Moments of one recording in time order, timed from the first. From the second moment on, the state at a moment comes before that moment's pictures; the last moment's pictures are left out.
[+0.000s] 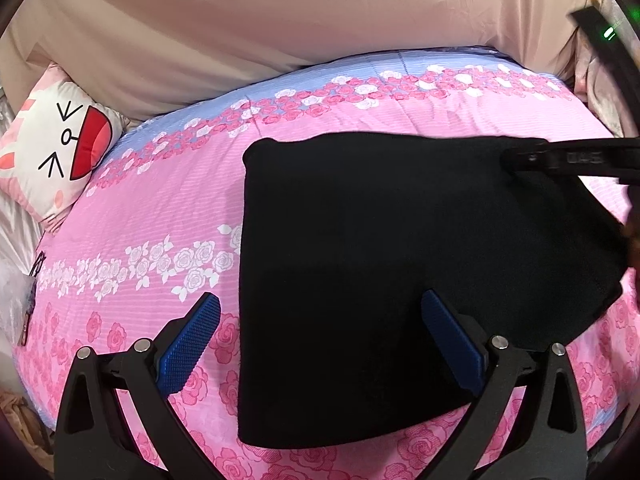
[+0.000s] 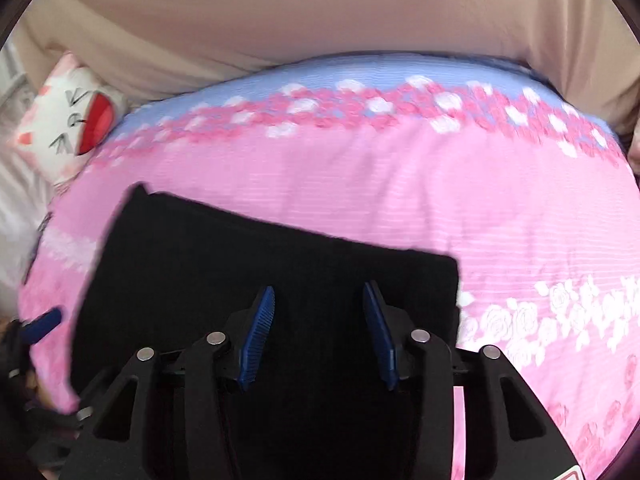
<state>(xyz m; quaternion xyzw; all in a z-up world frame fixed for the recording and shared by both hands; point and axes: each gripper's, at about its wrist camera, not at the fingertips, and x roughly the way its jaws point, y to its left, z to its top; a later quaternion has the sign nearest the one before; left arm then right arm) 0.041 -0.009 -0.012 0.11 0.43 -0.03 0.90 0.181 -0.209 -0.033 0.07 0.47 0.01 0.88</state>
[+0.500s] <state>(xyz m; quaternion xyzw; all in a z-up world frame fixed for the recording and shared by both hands) 0.050 0.031 0.007 0.07 0.42 0.00 0.91 0.039 -0.219 -0.036 0.13 0.45 0.03 0.88</state>
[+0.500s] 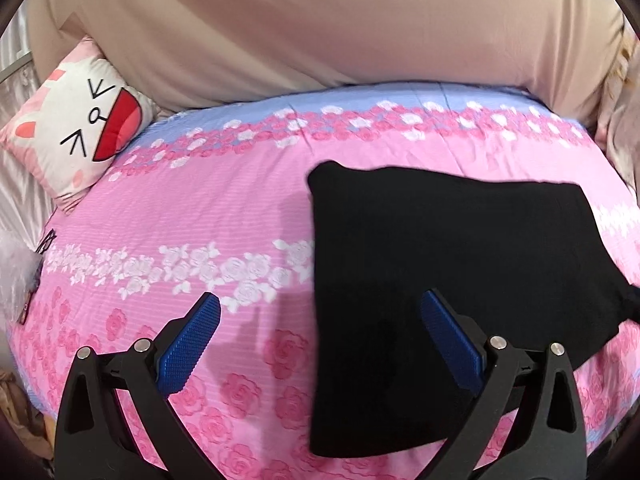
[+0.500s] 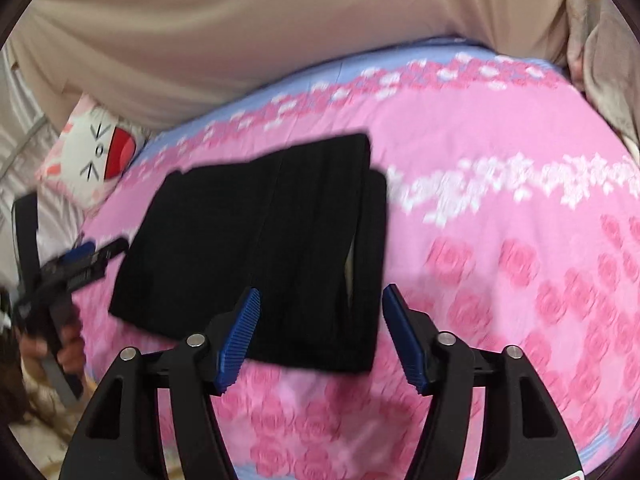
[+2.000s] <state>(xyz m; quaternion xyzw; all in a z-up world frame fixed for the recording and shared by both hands) 0.054 0.017 -0.028 0.00 0.49 -0.09 0.87 0.065 -0.226 -0.050 0.15 0.46 -0.01 0.87</state>
